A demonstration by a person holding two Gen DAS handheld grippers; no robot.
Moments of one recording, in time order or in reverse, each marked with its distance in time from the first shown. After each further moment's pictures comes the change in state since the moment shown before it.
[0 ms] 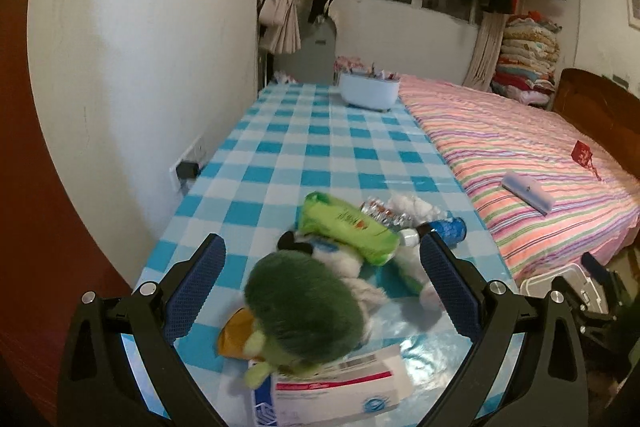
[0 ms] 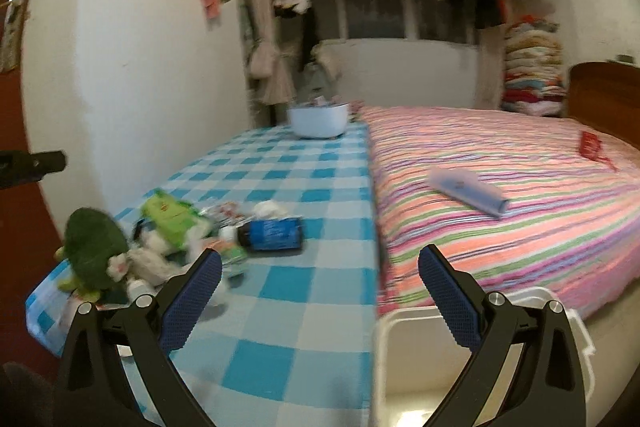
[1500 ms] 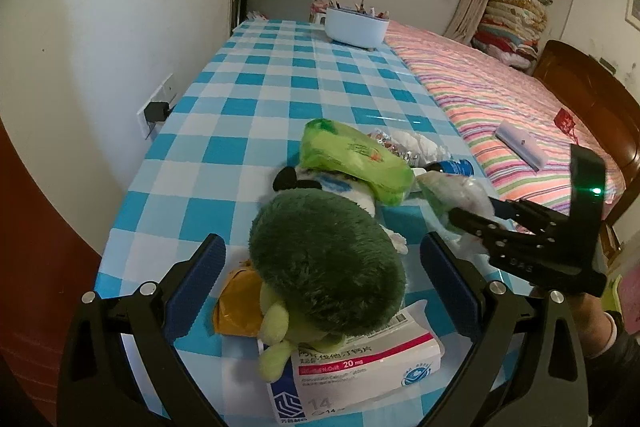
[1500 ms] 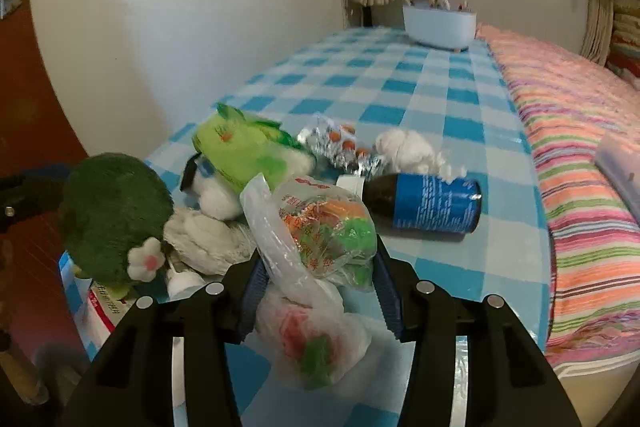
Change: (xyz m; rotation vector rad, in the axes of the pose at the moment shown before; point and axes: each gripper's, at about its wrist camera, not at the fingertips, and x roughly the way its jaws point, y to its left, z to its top) left arm 0.052 0.031 -0.022 0.000 0.212 -0.131; right arm 0.130 0.073 0.011 -0.076 0.352 0.274
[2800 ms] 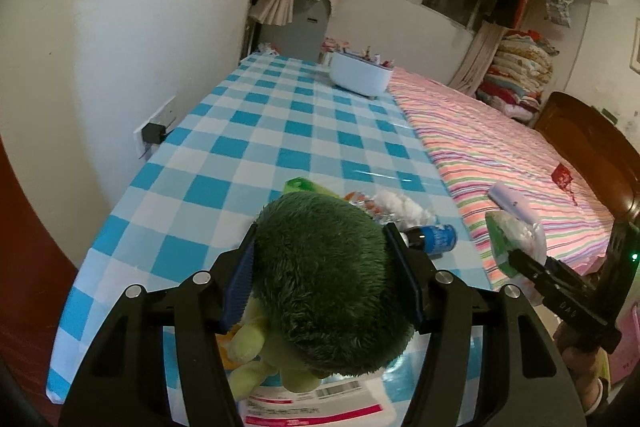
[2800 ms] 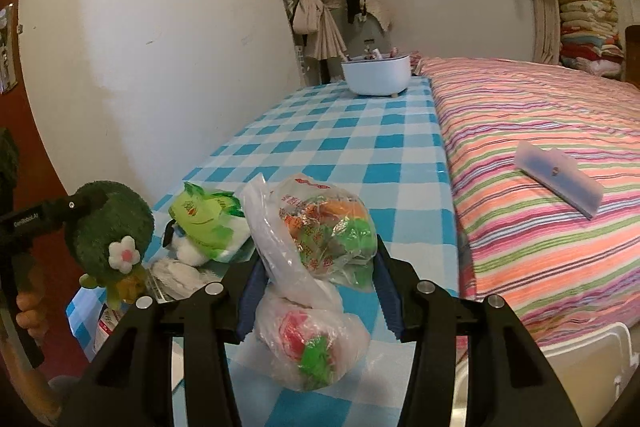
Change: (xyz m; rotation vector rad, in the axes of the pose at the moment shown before) left arm -0.003 -0.023 0.027 -0.104 -0.159 -0.017; right arm -0.078 -0.065 -0.008 0.133 -0.206 -0.092
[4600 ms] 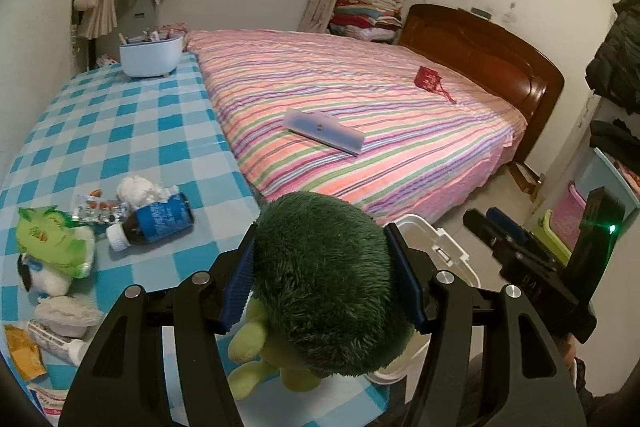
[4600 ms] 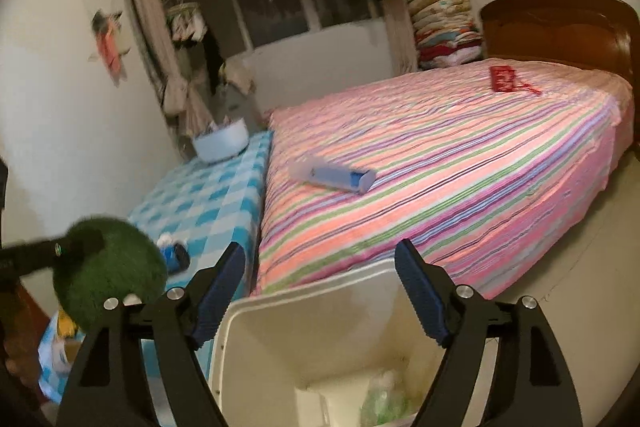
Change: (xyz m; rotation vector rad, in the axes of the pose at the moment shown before) left arm 0.026 -0.251 -0.056 0.363 0.147 -0.408; right arm -0.172 -0.139 -0.073 0.317 -0.272 -0.373
